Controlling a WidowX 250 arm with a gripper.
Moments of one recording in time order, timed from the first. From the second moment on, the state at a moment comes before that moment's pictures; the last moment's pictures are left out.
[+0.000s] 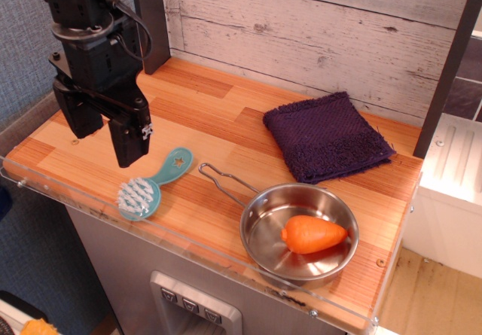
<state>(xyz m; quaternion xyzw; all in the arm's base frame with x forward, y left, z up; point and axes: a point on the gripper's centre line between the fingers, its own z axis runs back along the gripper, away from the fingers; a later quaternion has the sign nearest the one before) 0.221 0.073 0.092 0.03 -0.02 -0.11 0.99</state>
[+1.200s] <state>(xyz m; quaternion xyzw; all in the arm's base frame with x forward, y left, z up) 0.343 -0.028 0.053 0.04 -0.06 -0.06 1.00</state>
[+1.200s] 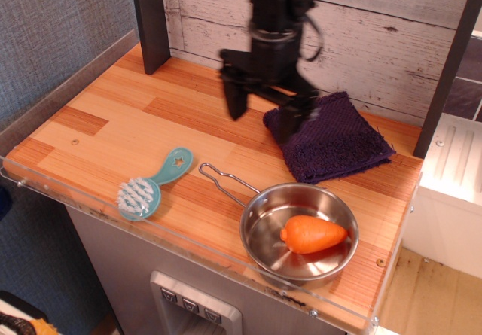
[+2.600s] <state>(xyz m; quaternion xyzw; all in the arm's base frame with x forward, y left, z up) 0.375 -0.062 0.009 0.05 -0.07 -0.08 0.99</state>
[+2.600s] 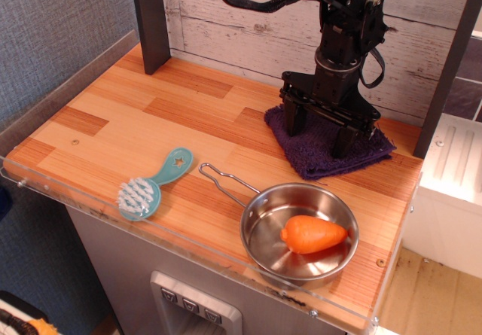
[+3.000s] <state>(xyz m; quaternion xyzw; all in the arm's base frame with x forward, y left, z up) 0.376 -0.023 0.009 0.06 -0.05 -0.03 1.00</state>
